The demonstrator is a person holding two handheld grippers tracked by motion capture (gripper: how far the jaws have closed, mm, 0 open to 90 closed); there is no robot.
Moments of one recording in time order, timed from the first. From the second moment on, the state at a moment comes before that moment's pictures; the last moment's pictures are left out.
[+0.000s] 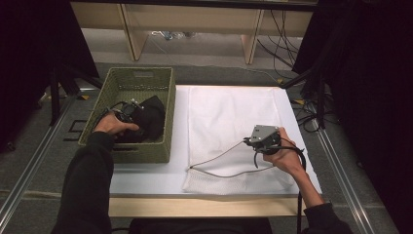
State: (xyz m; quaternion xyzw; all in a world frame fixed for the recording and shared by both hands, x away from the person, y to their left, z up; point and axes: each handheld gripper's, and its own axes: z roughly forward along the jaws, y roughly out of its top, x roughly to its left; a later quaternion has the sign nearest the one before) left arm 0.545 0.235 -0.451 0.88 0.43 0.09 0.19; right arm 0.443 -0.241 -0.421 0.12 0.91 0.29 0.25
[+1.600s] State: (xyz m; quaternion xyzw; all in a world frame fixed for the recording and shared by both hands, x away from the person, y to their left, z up) left arm 0.511 0.245 -0.287 0.81 0.48 0.14 0.31; right arm 0.443 -0.241 -0.423 0.13 0.92 0.29 0.25
